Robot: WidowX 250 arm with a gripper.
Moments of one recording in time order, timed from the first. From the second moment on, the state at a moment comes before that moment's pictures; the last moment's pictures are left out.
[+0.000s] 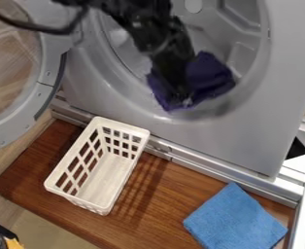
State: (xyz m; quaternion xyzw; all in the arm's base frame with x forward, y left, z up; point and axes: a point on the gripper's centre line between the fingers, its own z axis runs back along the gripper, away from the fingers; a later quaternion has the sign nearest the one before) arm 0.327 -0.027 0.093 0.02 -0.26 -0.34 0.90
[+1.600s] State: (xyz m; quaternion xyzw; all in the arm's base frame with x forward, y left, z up) arm 0.225 0.041 -0.010 0.07 -0.16 -0.22 0.96
